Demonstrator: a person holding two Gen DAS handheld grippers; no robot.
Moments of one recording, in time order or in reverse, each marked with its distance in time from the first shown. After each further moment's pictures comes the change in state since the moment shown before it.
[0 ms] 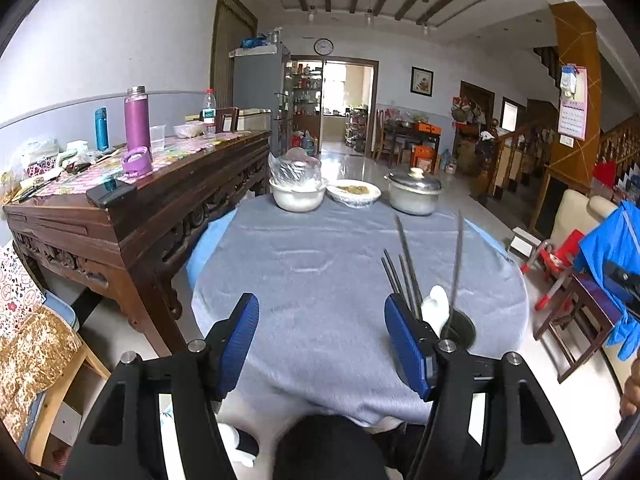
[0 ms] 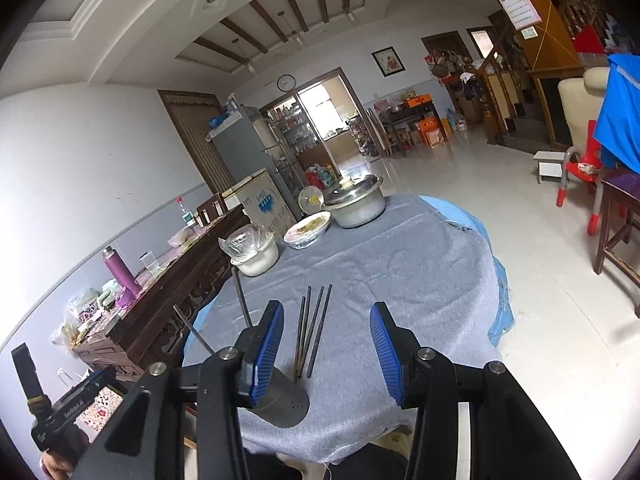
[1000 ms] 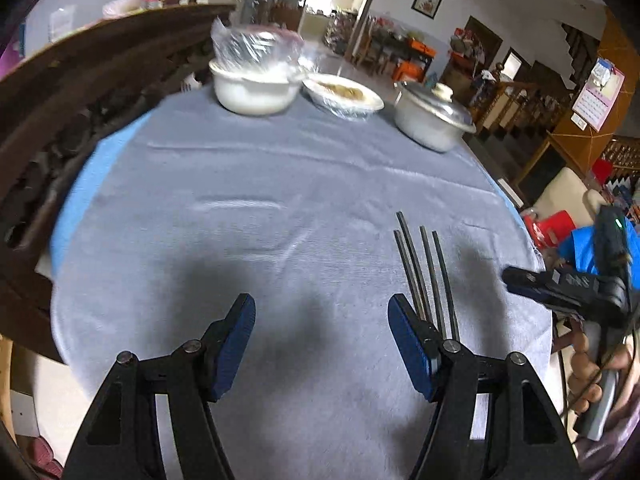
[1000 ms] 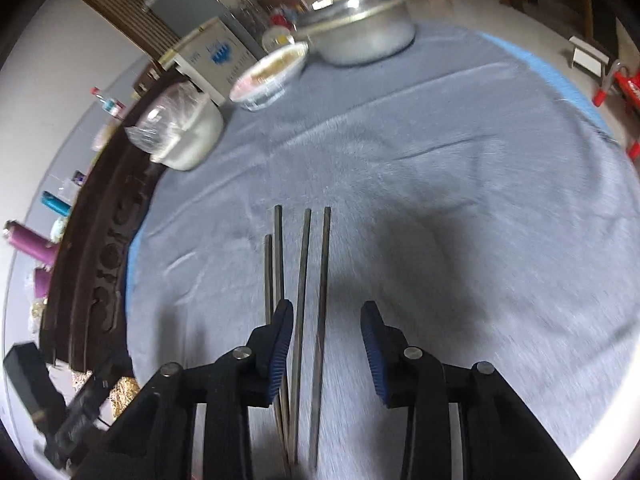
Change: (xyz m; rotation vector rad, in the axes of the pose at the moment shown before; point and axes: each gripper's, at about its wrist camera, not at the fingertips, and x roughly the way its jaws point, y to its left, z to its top) left arm 0.295 0.001 0.041 -0.111 0.433 -0.198; right arm 0.383 0.001 0.013 0.080 0.660 -0.077
